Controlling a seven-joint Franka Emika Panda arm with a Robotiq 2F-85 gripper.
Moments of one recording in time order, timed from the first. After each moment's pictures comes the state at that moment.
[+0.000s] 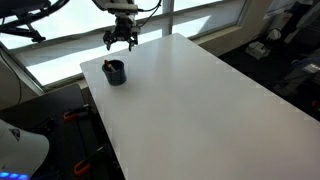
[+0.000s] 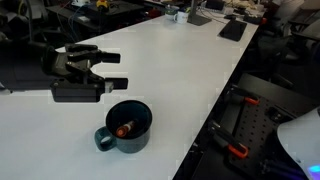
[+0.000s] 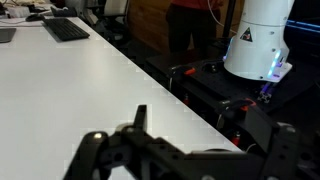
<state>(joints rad) 0.50 1.02 0.23 -1.19 -0.51 0.87 -0.28</state>
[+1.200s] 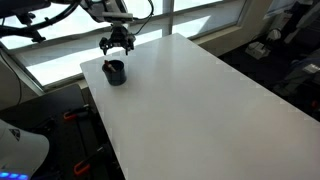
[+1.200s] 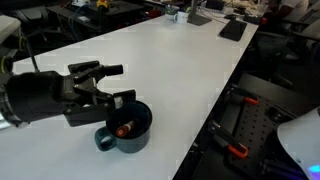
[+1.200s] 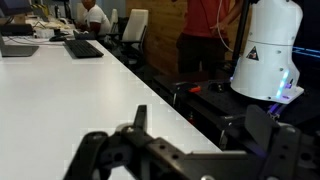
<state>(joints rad) 0.56 1.12 0.23 -1.16 -0.59 0.78 -0.33</state>
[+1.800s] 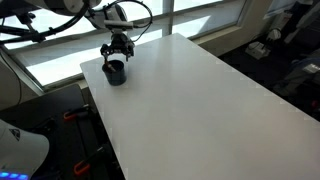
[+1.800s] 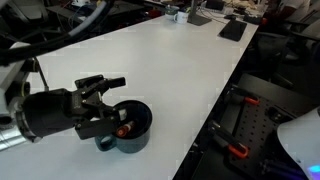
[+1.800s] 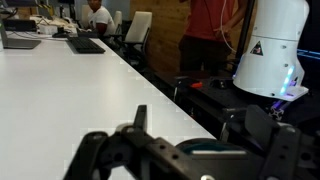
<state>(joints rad) 0.57 1.21 0.25 -1.11 -0.62 0.79 -0.35</state>
